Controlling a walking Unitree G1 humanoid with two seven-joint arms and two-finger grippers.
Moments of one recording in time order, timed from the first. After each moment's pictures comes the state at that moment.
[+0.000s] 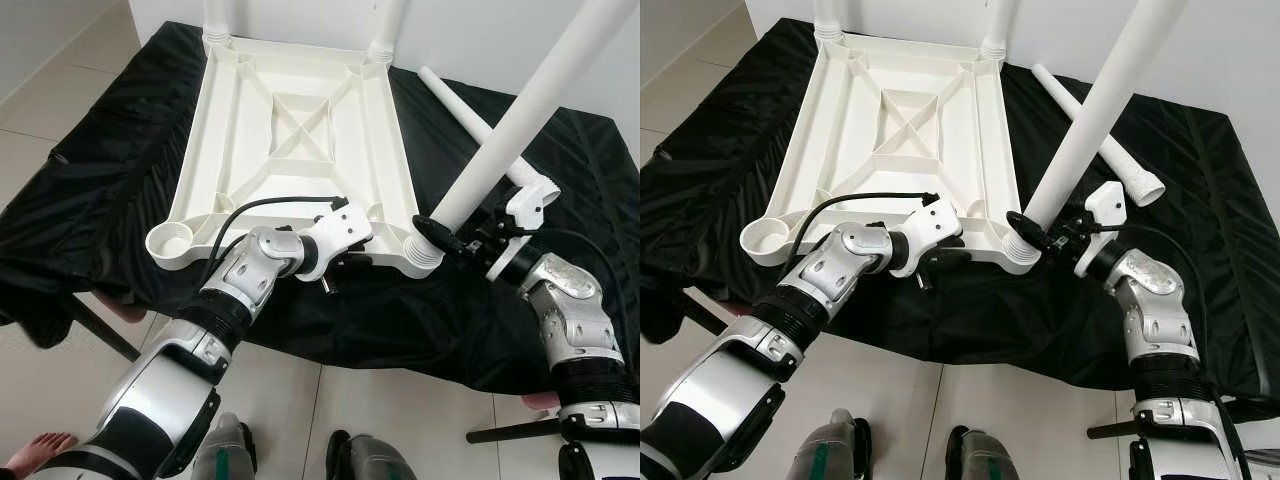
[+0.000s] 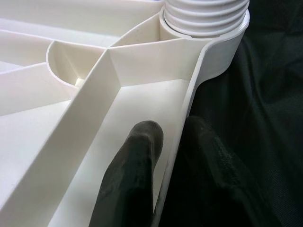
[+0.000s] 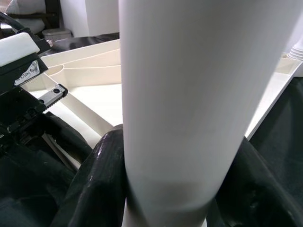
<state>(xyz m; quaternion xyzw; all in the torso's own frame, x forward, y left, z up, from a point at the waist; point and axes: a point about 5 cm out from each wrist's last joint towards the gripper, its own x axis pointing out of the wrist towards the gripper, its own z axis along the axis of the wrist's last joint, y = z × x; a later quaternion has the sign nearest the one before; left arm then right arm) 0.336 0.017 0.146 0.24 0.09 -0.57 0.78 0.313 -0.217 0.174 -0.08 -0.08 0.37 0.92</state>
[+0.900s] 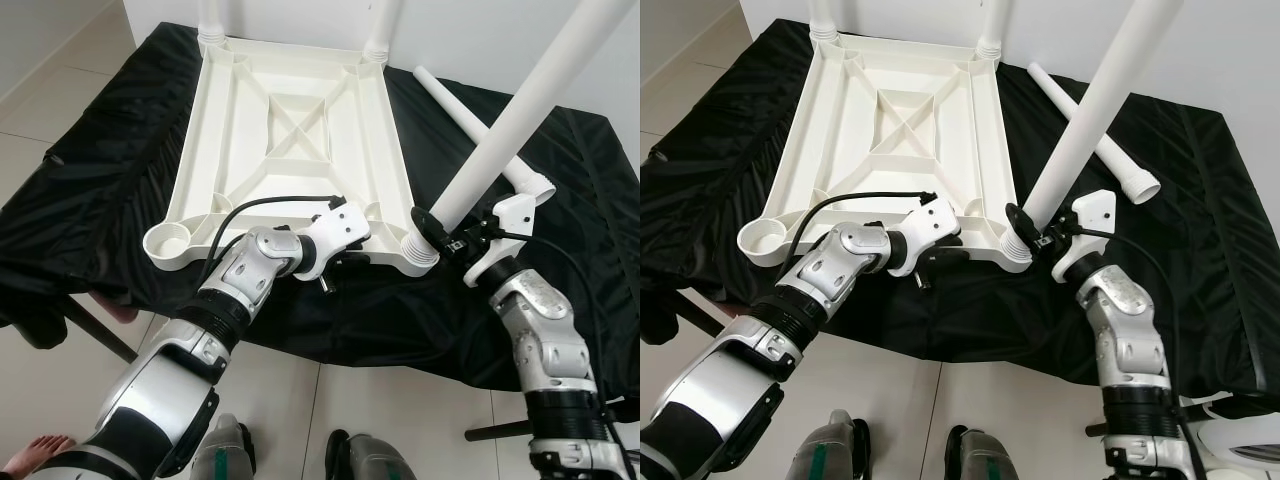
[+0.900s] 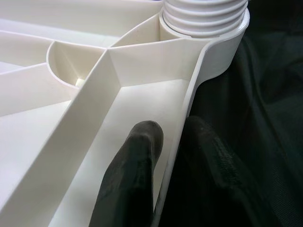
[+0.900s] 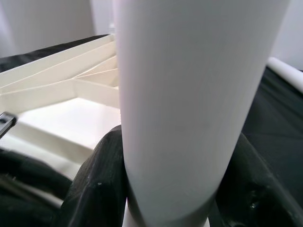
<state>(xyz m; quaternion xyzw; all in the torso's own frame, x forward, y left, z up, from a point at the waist) 0.338 0.019 0.146 0.24 0.09 -0.56 0.79 0.296 -0.189 0.171 -0.02 -0.09 0.21 0.97</state>
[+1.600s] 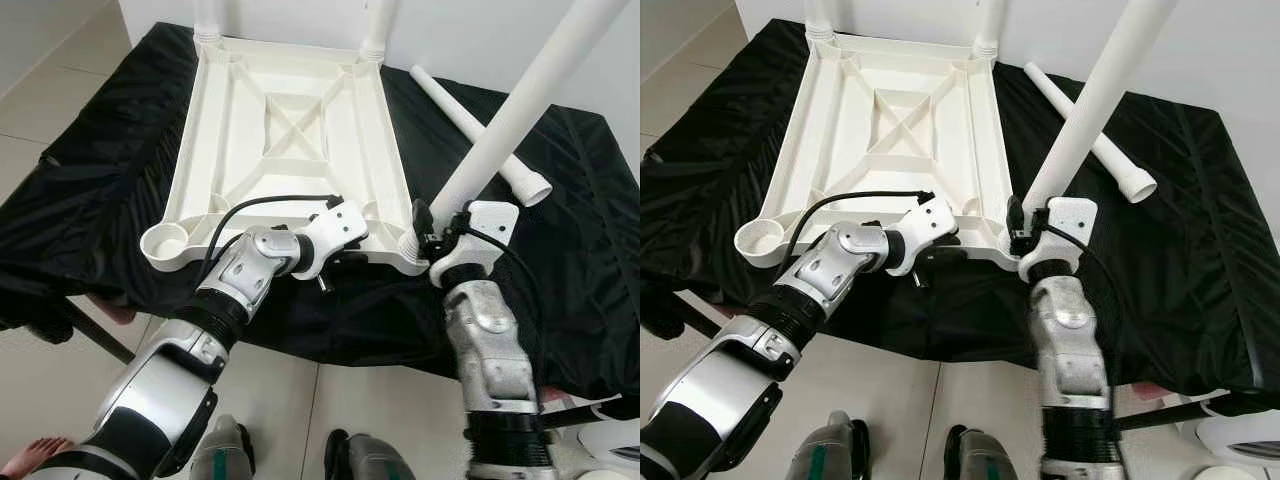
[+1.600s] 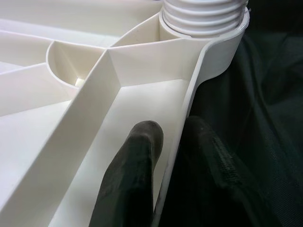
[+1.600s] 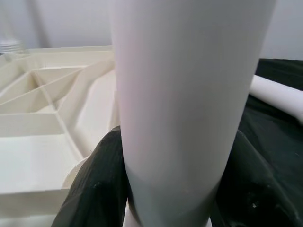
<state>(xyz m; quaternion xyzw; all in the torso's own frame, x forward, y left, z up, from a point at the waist) 0.338 0.021 0.146 0.24 0.09 -0.56 0.79 0.288 -0.143 0.171 0.05 -0.10 -0.03 0.99</state>
